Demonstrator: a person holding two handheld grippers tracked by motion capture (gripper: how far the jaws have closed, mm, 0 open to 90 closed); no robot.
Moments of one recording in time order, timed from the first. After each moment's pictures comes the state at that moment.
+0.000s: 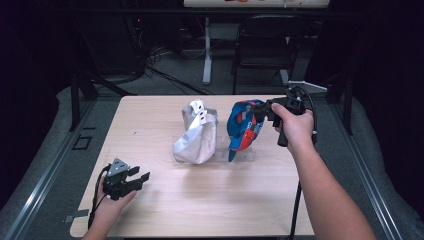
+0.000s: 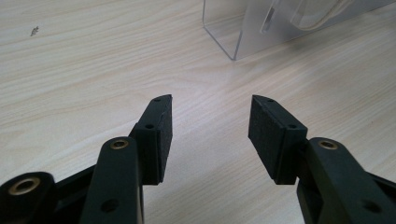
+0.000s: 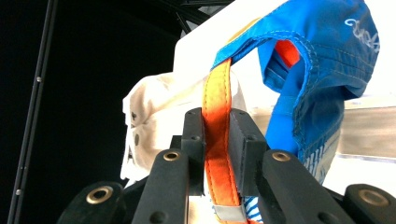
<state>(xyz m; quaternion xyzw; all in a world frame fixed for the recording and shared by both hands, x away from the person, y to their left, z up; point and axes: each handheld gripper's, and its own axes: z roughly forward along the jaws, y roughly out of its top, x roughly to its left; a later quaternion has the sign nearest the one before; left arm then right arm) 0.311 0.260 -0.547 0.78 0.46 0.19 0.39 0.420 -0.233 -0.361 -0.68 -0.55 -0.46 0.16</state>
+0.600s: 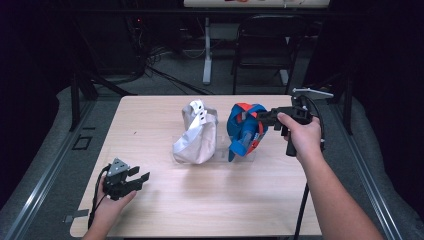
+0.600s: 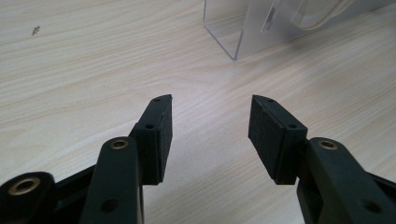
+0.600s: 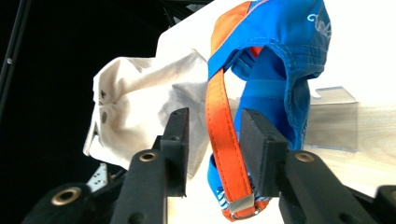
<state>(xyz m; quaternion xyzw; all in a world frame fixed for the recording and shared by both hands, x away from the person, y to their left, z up) 0.311 0.261 -0.547 0.78 0.46 0.19 0.39 0.402 -0.247 -0.373 -0.67 -0.58 -0.45 0.12</state>
